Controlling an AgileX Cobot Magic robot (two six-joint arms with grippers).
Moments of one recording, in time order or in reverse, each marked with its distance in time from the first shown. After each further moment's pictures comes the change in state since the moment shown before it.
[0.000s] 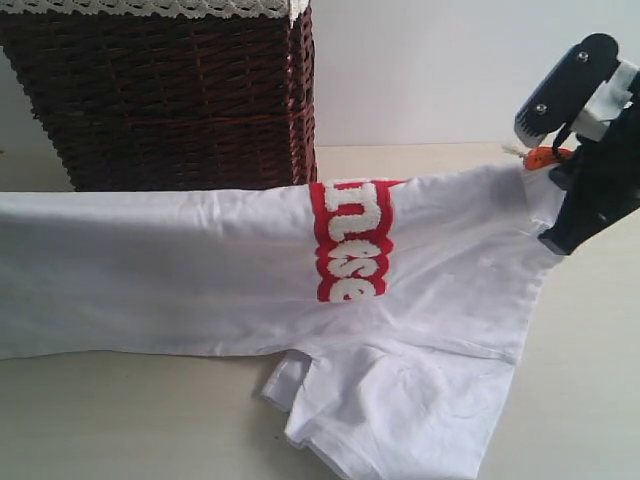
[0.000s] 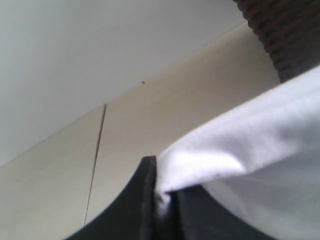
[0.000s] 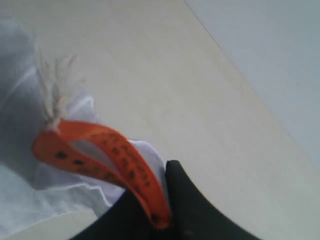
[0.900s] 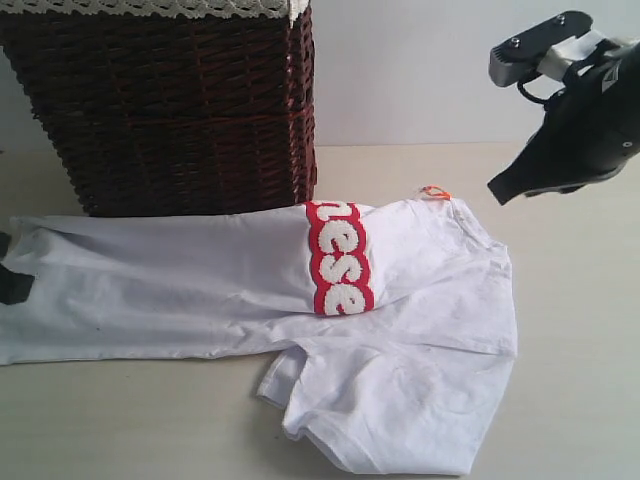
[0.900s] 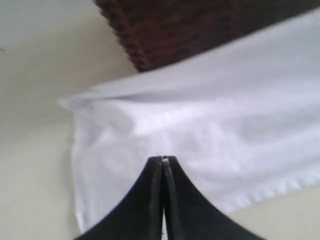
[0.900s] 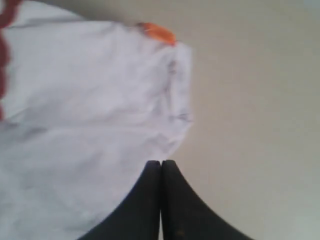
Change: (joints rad) left arm -0.264 0.124 -0.171 -0.065 0.385 -0.232; right arm -0.008 0.152 -0.287 0.498 0.384 -0.099
